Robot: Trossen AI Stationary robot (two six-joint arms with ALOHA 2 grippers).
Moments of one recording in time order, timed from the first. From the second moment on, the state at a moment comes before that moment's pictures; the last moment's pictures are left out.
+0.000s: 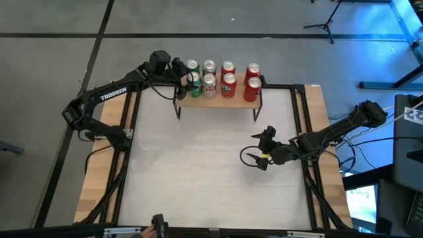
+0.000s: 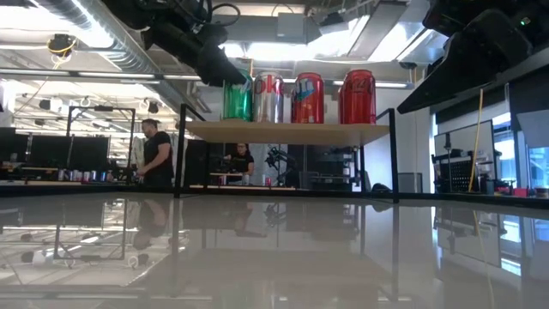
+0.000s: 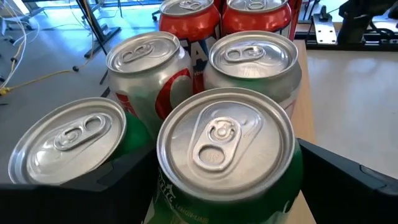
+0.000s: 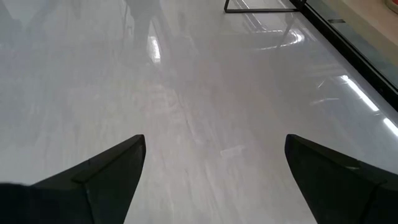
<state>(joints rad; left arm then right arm) 0.75 1.38 1.09 -0.18 0.36 0.32 0.42 1.09 0.58 -0.23 0.61 0.36</state>
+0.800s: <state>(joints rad) 0.75 1.37 1.09 -0.16 0.35 0.16 0.42 1.09 0.58 -0.23 0.61 0.36</state>
